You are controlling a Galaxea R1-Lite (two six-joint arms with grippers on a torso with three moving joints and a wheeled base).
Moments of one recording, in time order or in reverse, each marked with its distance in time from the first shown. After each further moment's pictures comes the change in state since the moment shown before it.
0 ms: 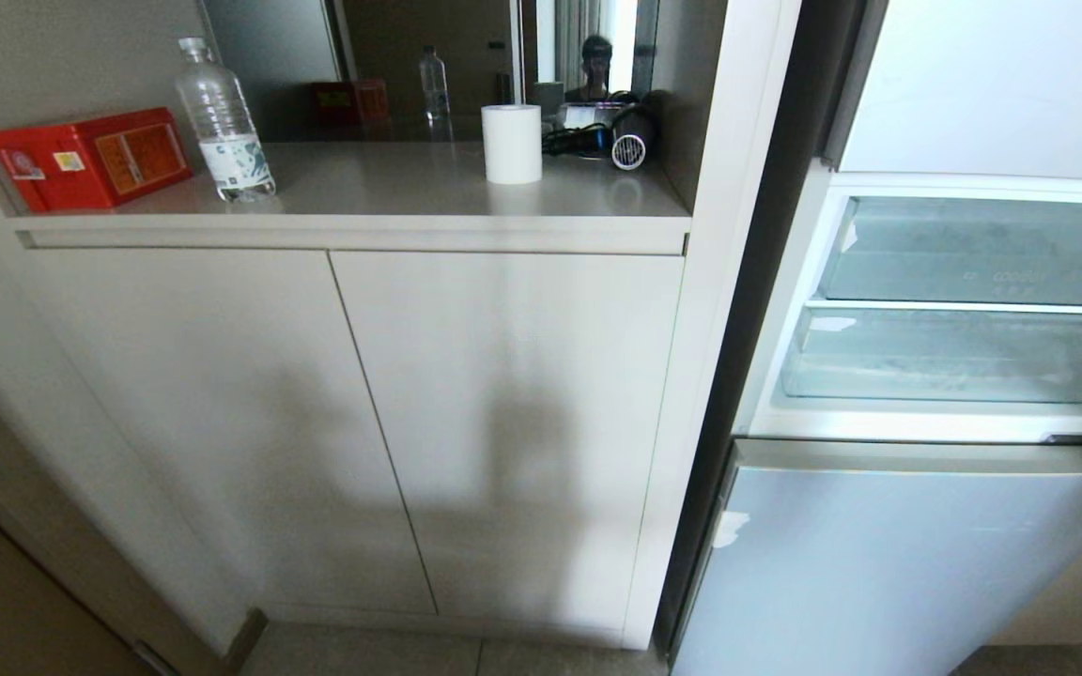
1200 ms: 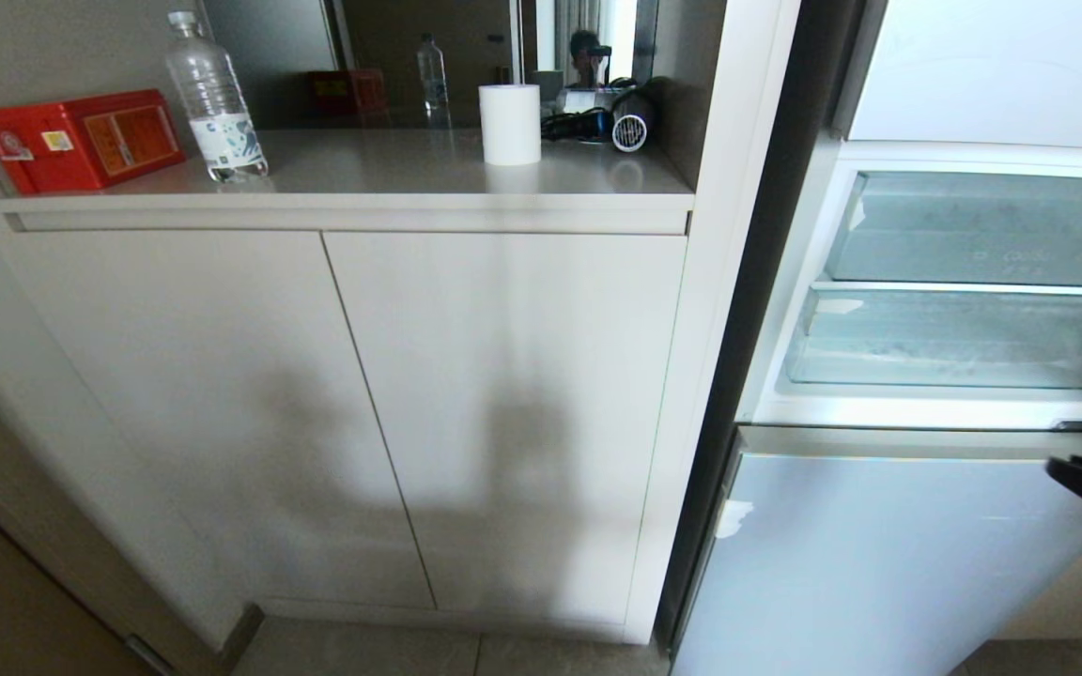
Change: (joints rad) left arm 0.000 0.000 0.000 0.000 0.000 0.000; right arm 0.011 0.988 -0.447 -0.344 0.156 0.111
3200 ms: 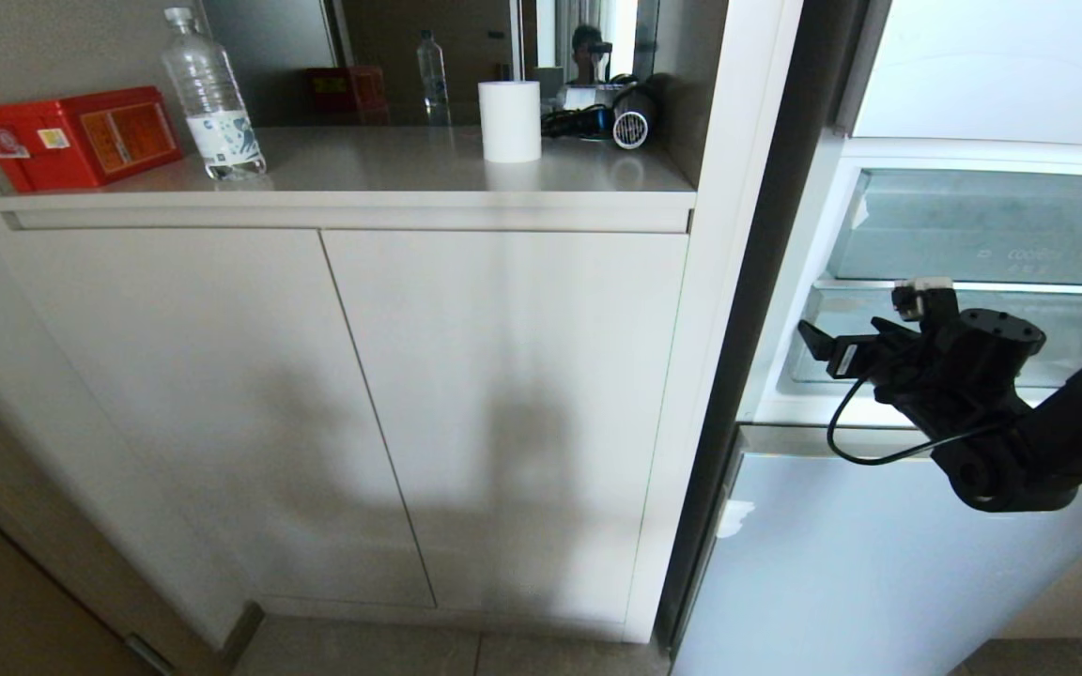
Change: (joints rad) left arm 0.000 0.000 0.000 0.000 0.000 0.000; right arm -0.058 1.217 -0.571 -0.940 -0.068 -0.115
